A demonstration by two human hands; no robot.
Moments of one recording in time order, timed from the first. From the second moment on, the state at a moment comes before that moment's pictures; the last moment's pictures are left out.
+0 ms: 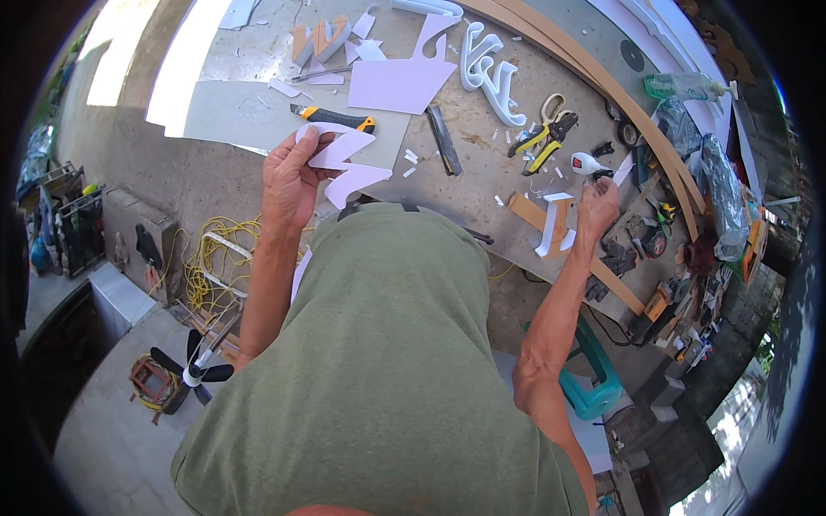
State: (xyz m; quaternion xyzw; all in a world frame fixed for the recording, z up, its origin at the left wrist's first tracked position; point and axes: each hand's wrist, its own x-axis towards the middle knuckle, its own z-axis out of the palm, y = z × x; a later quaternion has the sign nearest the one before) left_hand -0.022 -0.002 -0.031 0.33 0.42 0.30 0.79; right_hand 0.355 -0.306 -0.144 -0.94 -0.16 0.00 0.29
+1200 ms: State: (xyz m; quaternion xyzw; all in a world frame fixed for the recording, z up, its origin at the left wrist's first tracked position) left_hand -0.015 -0.016 -0.021 0.44 0.35 0.15 0.82; right_hand 0.160 -0.165 -0.011 -0.57 -0.09 0.53 0.62
